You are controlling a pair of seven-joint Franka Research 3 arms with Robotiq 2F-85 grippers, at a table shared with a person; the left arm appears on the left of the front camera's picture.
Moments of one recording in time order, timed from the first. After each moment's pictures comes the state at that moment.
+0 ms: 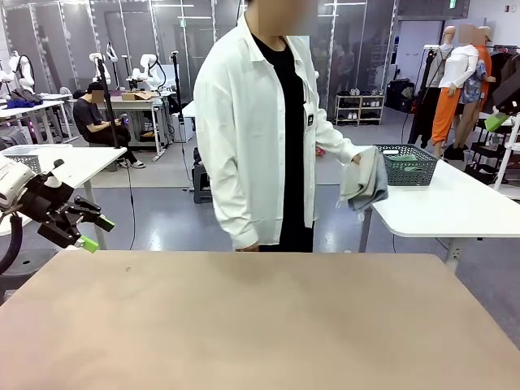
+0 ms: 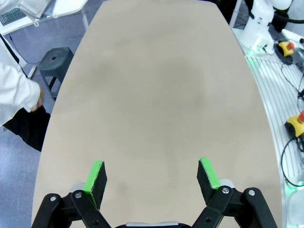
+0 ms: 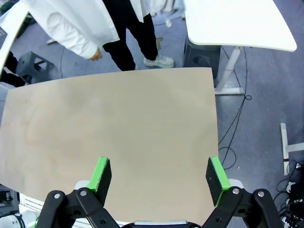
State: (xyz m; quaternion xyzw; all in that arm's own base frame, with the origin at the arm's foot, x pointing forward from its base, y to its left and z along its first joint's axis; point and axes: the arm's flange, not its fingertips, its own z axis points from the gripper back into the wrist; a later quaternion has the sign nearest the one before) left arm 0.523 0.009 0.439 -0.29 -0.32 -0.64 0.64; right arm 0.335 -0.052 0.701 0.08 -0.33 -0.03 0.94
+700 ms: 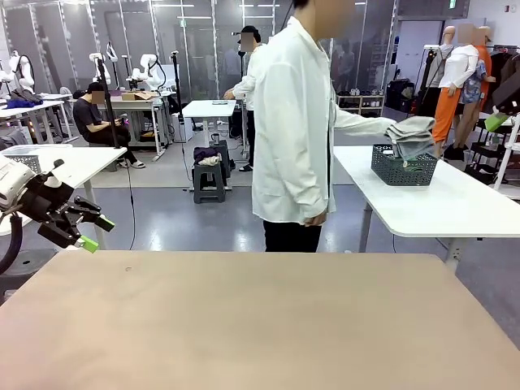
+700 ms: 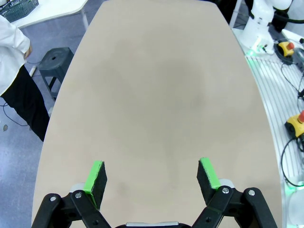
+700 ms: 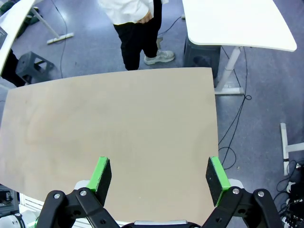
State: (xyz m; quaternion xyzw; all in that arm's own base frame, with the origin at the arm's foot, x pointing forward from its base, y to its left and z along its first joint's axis) left arm 0.523 0.009 0.439 -0.29 -0.32 -0.64 0.64; right arm 0.335 -0.052 0.701 0.08 -0.33 -0.03 0.94
